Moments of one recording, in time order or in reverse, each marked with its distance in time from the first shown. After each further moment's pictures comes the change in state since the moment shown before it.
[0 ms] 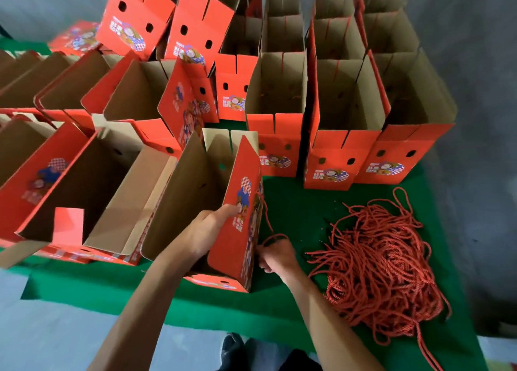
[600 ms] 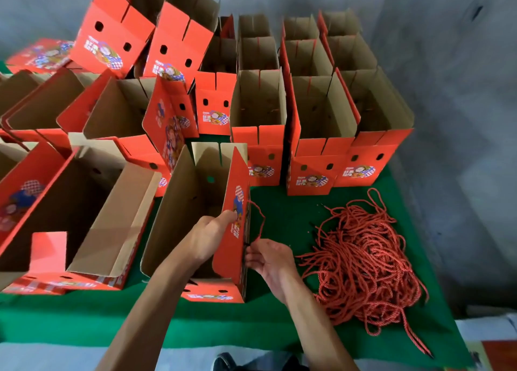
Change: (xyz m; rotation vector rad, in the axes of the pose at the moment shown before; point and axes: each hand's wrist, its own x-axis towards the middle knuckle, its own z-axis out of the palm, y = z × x) left_hand 0.009 0.003 -0.001 0.074 -0.058 0.097; right_hand -0.067 -0.030 0.001 0.678 -0.045 -0.063
